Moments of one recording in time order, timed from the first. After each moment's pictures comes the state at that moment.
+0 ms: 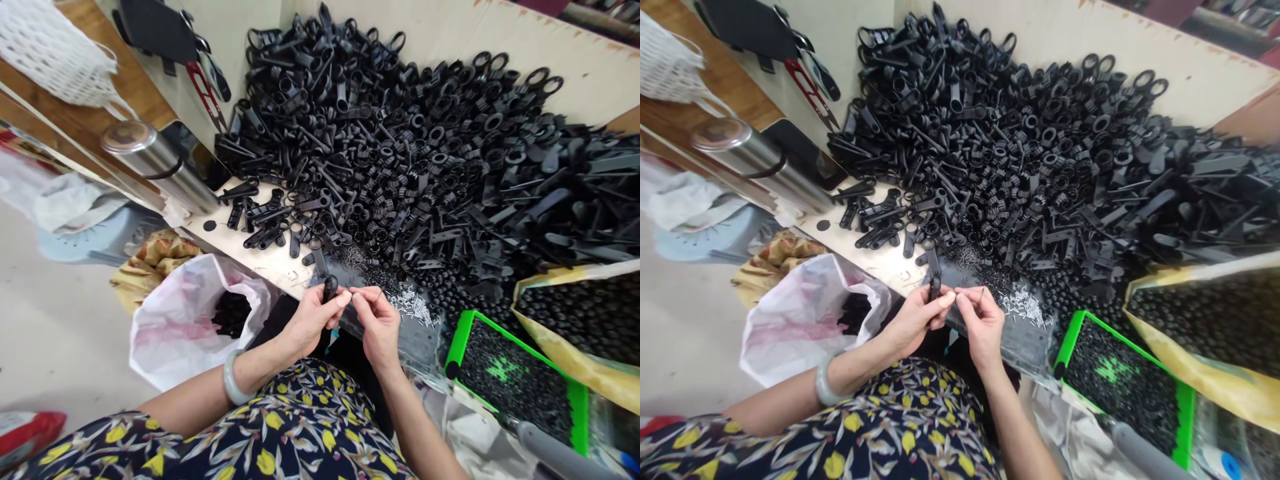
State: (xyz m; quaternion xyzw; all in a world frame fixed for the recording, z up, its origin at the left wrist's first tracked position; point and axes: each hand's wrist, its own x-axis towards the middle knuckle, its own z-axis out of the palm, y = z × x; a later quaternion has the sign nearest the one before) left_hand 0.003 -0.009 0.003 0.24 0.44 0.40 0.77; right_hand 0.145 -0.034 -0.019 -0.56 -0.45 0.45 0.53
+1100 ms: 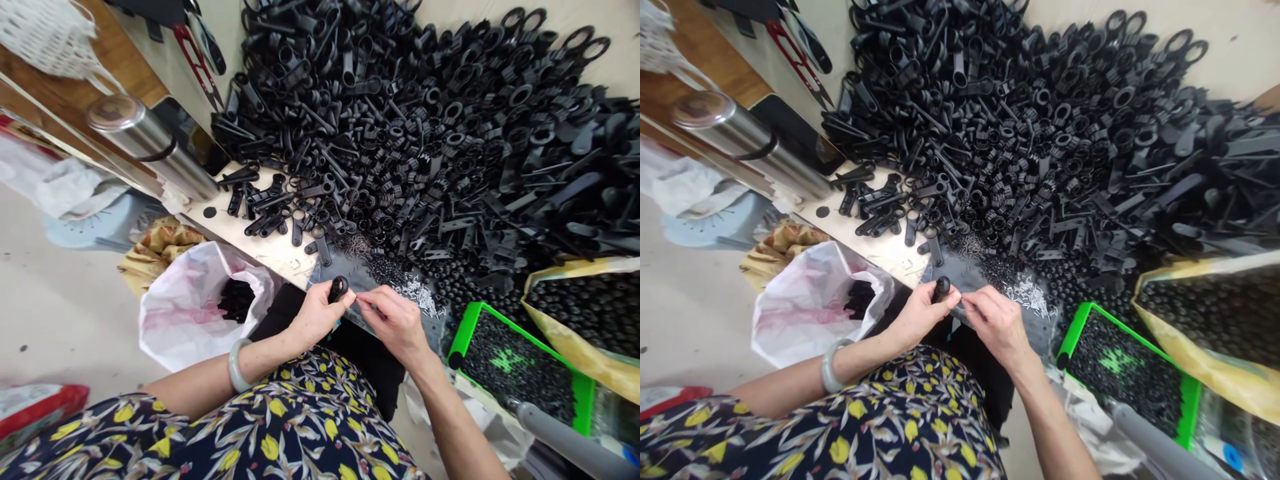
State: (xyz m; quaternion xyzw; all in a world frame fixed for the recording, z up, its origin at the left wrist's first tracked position) left_hand 0.004 -0.019 -0.001 0.39 0.51 0.34 0.68; right_hand 0.191 -0.029 0.001 -0.47 -0.79 0.21 0.32
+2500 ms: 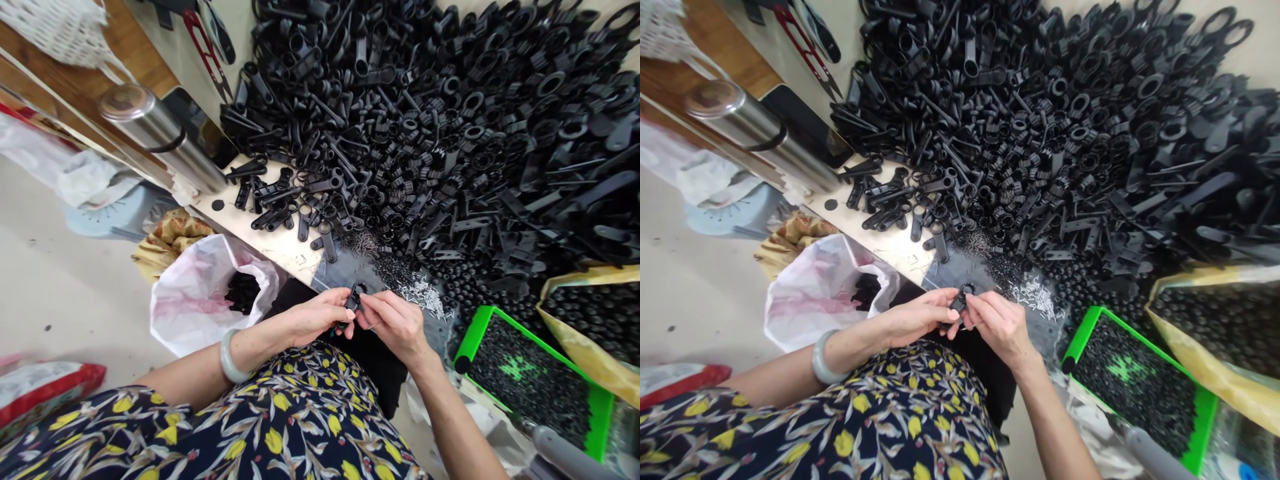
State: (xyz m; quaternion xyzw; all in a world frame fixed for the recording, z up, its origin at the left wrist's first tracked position) left_hand -0.014 -0.011 0.018 0.27 0.38 0.19 0.86; right_hand 0.199 -0.033 -0.019 -0.43 -0.83 0.13 0.33
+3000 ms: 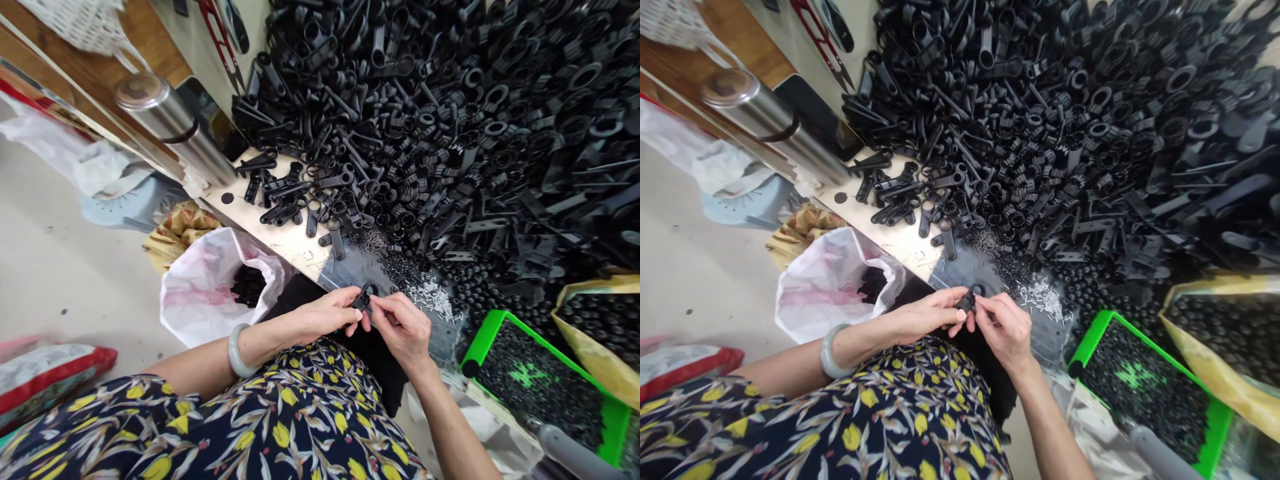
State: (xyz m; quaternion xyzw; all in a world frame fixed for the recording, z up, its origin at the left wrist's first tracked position) left_hand -0.012 -0.017 0.011 0.35 0.39 0.19 0.83; right_hand 0.189 -0.049 -0.028 -0.50 -0.74 0.22 0.39
